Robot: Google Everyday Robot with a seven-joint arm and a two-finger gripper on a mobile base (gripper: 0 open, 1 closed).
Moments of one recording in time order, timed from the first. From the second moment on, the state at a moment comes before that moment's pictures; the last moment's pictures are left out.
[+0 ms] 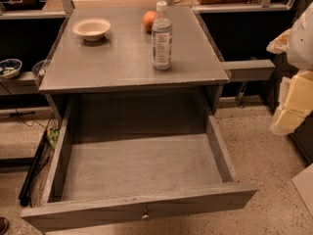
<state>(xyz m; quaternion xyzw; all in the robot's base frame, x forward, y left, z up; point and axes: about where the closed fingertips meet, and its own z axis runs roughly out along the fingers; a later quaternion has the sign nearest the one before) 0.438 -0.217 0.976 -0.60 0.78 -0.03 0.16</state>
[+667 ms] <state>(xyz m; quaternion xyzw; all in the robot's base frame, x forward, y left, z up) 0.449 -0.212 0.980 -0.60 0.78 -0.02 0.17</state>
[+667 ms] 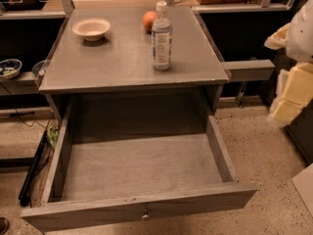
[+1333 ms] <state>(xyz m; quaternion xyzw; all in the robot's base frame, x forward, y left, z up) 0.512 -0.186 0.986 -0.58 0.78 0.07 0.22</state>
